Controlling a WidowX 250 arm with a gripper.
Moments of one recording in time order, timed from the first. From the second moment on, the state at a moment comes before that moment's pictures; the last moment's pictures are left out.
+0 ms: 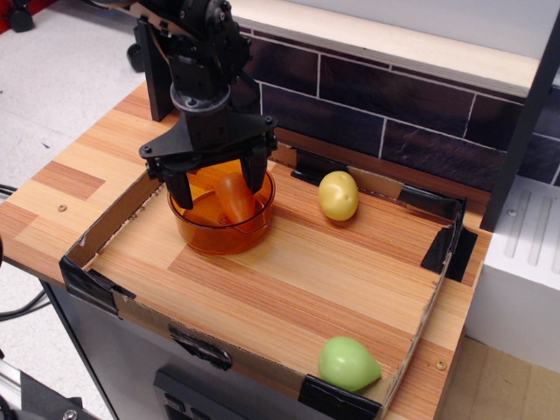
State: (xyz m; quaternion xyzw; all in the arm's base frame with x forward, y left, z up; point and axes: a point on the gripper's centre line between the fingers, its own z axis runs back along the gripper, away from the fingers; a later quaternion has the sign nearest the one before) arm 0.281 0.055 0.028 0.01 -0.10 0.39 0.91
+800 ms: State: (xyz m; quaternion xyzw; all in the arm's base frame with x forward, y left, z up) arm 0.282 0.055 0.012 0.02 -0.09 0.40 0.91
